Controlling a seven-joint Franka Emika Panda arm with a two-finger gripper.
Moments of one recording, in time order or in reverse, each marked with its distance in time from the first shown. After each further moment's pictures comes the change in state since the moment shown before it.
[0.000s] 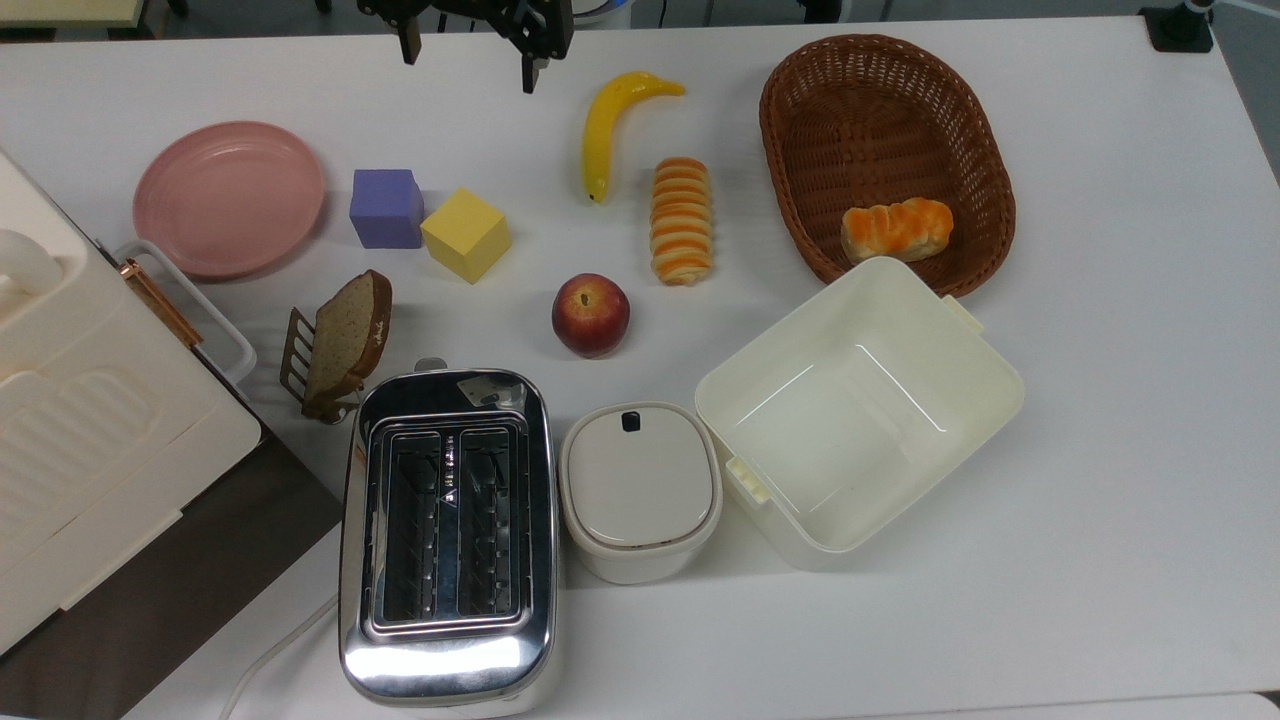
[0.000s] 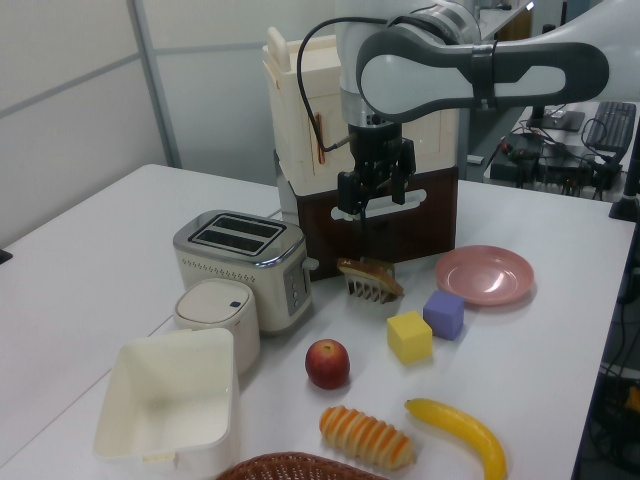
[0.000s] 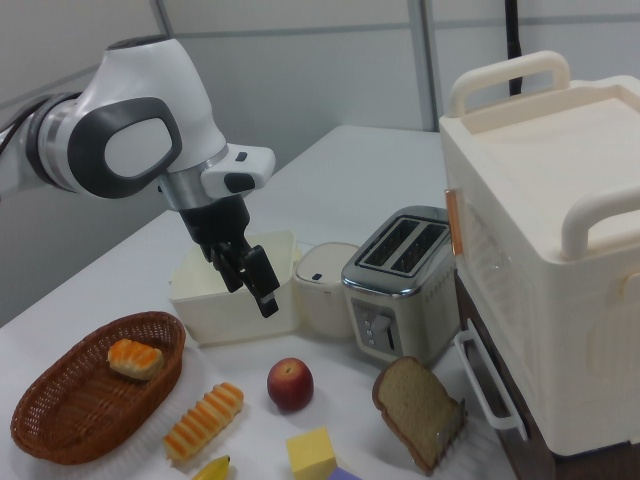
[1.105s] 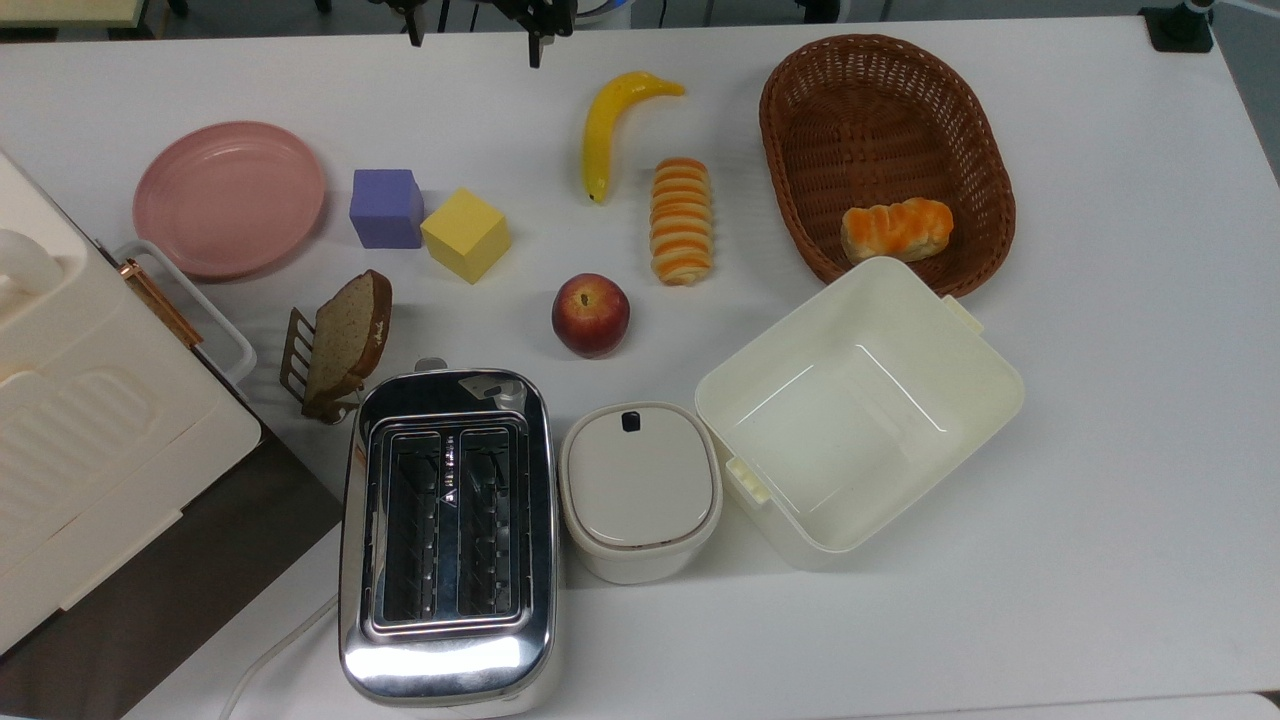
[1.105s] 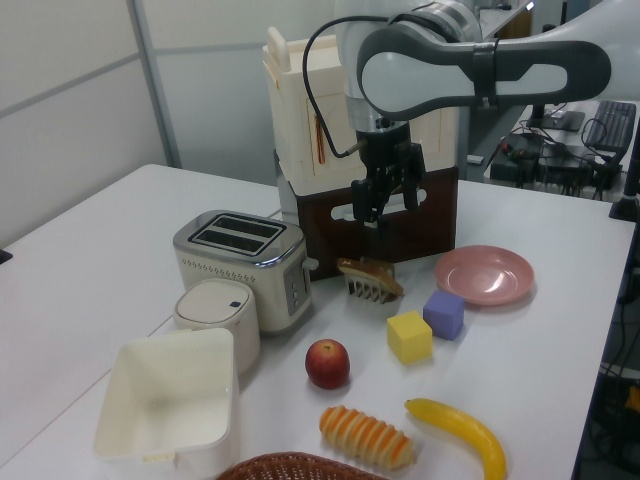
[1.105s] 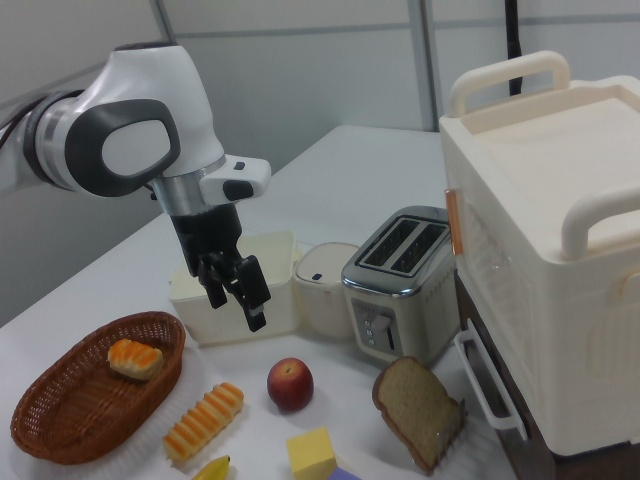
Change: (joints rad) arm 0.005 -0.004 -0.005 0.001 0.005 -0.101 -0.082
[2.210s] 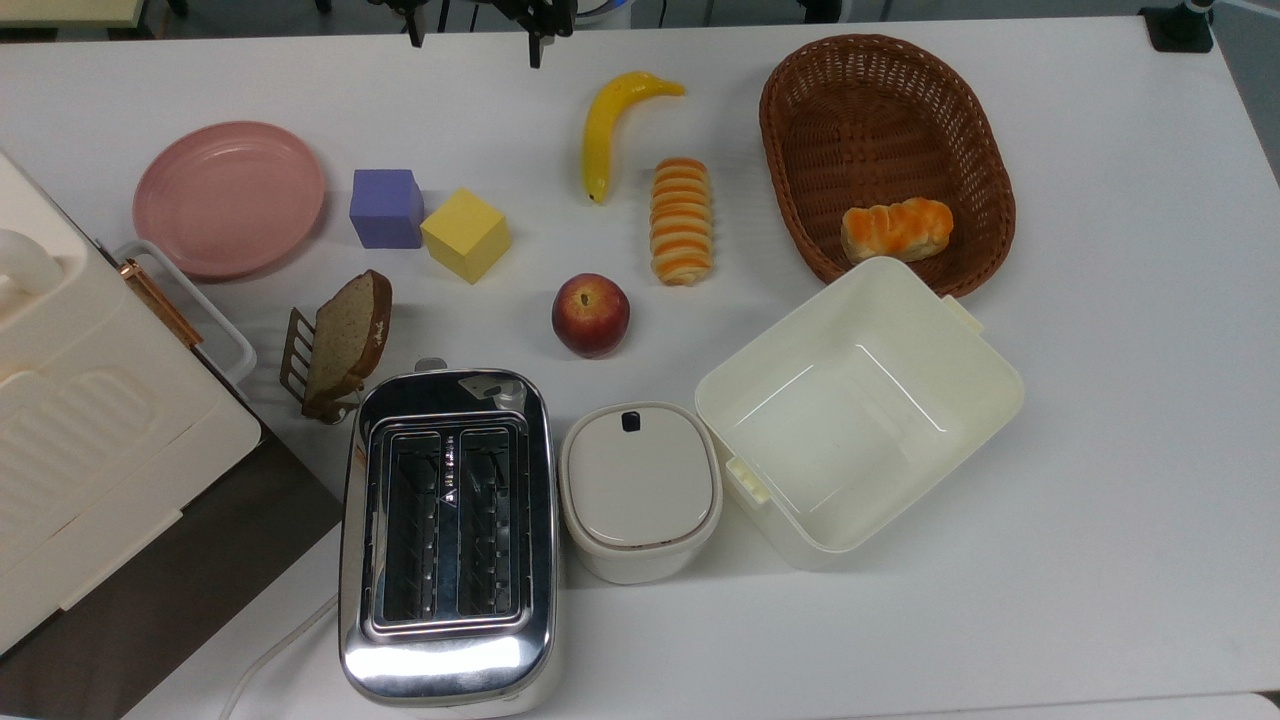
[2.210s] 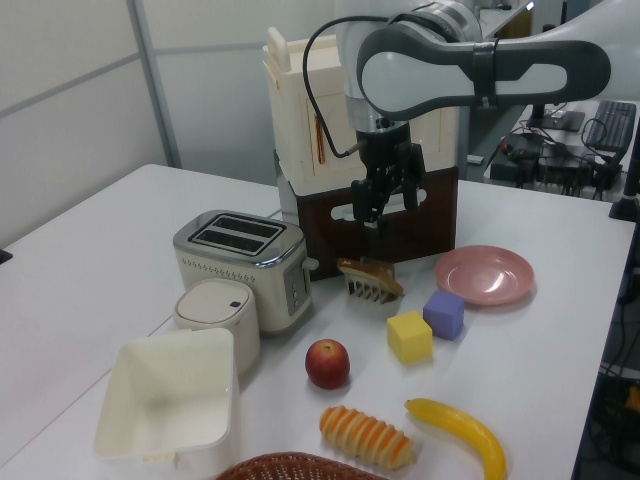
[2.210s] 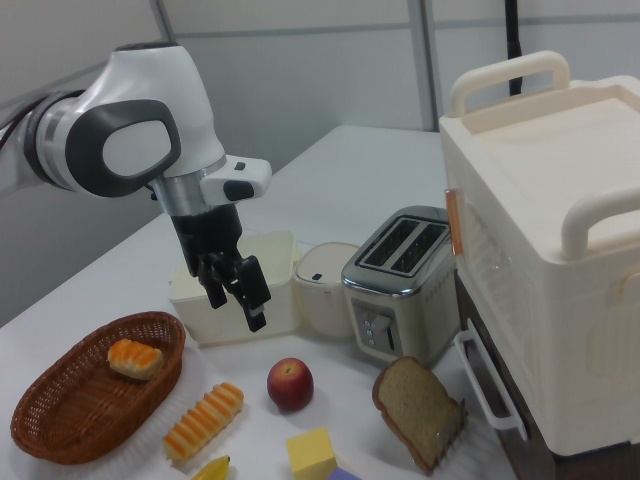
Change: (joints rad) arm 0.010 0.001 -0.012 0.000 0.004 0.000 -0.003
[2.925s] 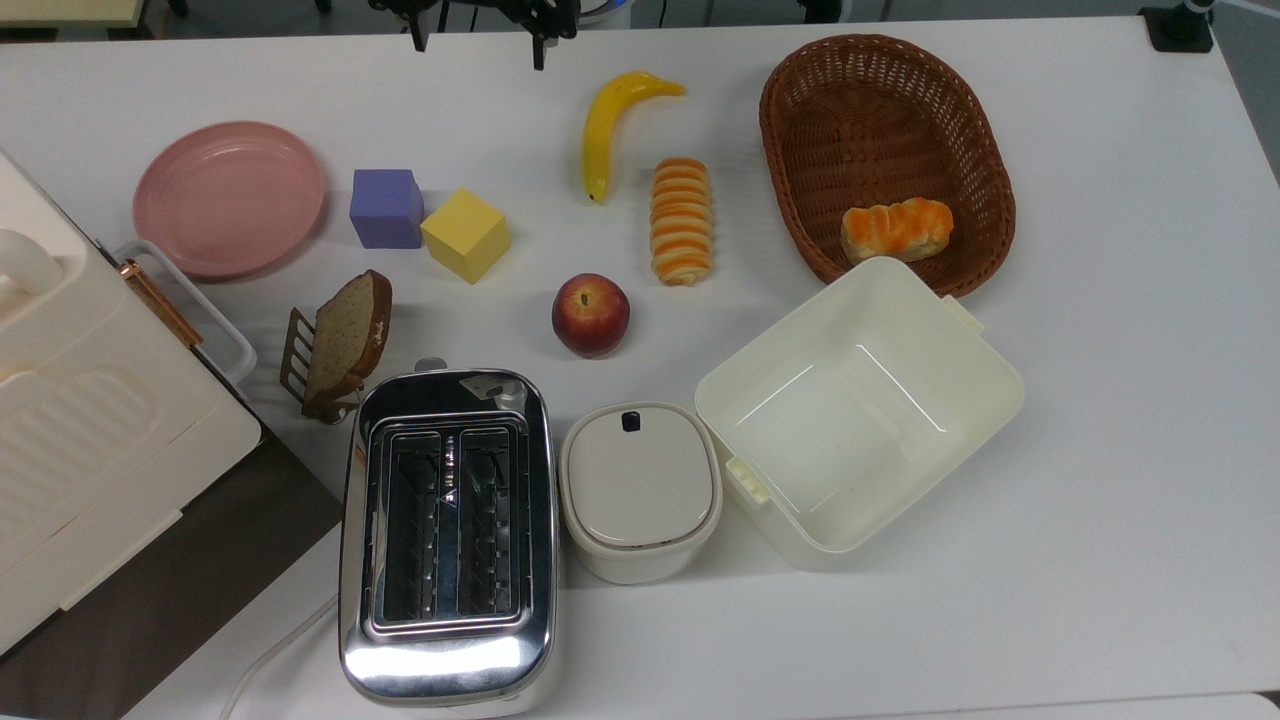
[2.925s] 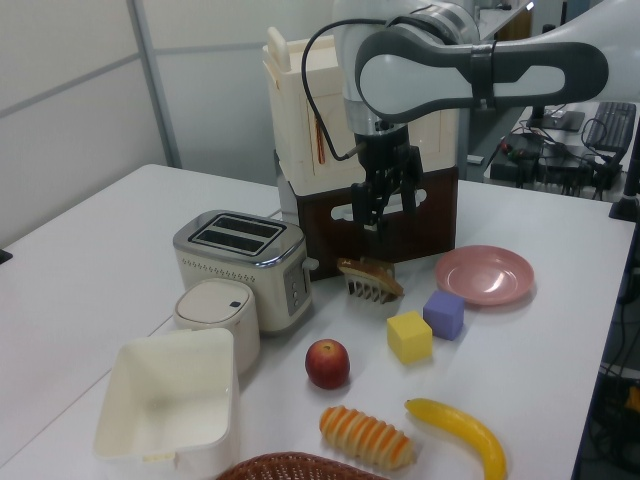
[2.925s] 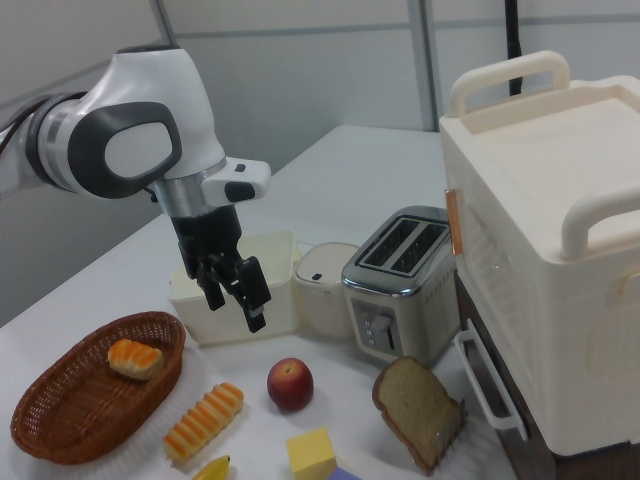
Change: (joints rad) arm 0.015 0.005 -0.008 -0.003 0.001 0.000 -0.026
